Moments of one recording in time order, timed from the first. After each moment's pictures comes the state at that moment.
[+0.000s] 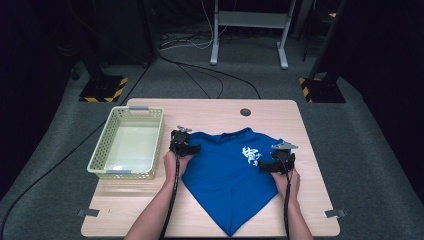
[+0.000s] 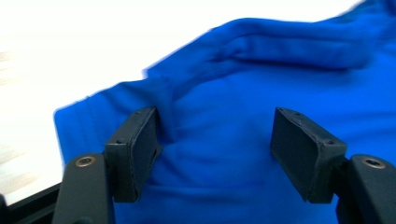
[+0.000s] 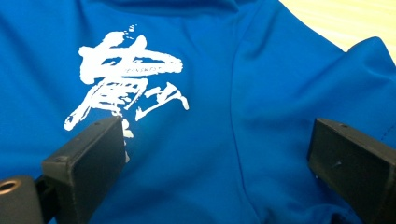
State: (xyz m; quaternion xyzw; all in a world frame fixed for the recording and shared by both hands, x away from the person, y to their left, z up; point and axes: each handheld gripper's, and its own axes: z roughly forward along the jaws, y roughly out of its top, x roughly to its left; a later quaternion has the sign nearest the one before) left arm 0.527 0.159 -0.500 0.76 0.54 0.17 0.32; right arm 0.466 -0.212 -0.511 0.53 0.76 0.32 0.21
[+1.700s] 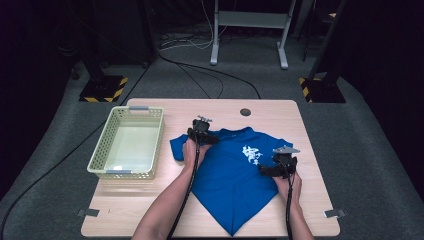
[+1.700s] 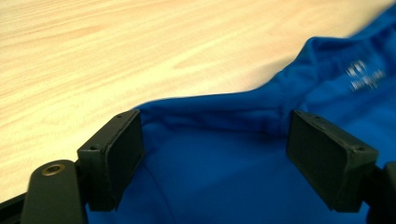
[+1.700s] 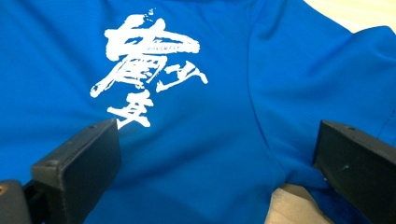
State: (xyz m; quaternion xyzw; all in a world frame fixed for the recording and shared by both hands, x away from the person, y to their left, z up) left arm 0.581 0.092 -0.496 0.78 0.52 0.17 0.31; right arm 0.451 -0.214 -0.510 0.53 0.76 0.32 0.21
